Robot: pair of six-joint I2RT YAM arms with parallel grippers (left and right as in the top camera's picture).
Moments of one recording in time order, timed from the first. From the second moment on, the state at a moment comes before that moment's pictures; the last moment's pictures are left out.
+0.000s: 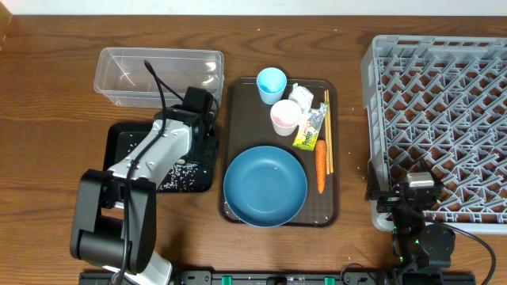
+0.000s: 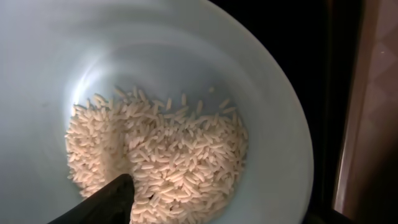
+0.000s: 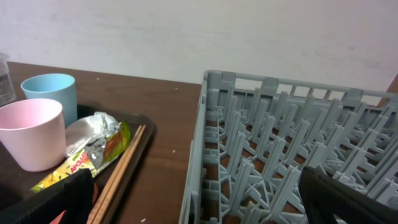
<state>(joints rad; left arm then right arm) -0.23 1.75 1.05 -0.78 -0.09 -0.07 -0.02 0.01 0.01 -0.07 -0.07 -0.08</state>
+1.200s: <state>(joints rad) -0.23 1.78 1.04 -0.71 -0.09 -0.05 -0.02 0.01 0.01 -0.07 -0.07 -0.08</state>
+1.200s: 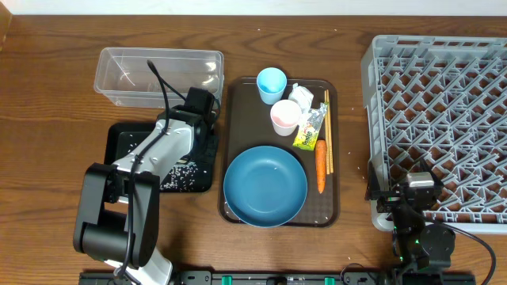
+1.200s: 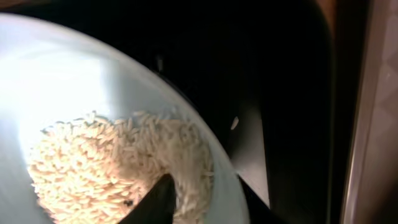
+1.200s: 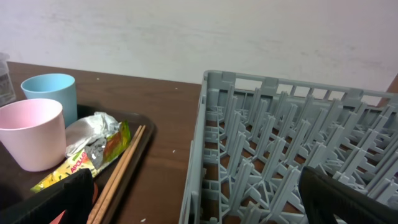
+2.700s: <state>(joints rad) -0.15 1.44 1.04 -0.68 0.33 -0.28 -0.02 0.01 0.01 -0.07 -0.07 -0.08</state>
